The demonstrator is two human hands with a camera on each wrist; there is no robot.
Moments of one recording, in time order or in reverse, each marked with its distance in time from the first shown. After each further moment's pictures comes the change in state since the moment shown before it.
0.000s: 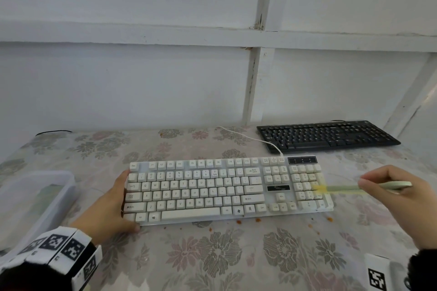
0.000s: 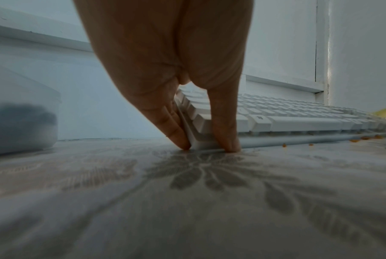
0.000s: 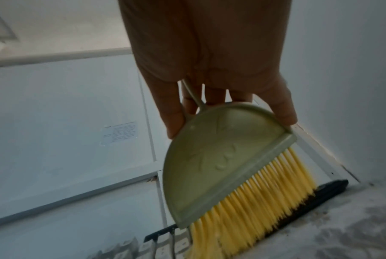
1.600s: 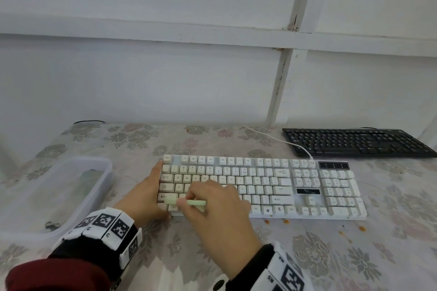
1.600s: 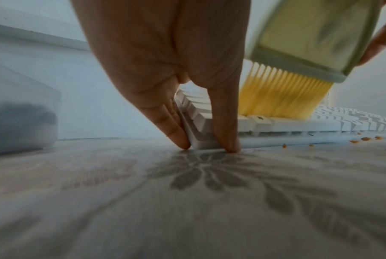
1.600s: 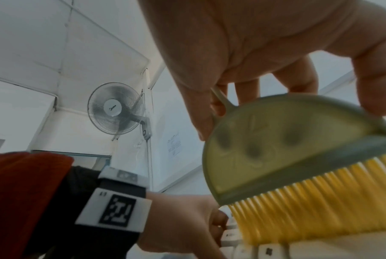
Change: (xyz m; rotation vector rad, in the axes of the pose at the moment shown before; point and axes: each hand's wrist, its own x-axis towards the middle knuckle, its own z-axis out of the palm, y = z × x) left_hand 0.010 -0.015 0.003 0.007 0.019 0.086; right_hand -0.105 -0.196 0.199 -0.171 -0.678 -0.226
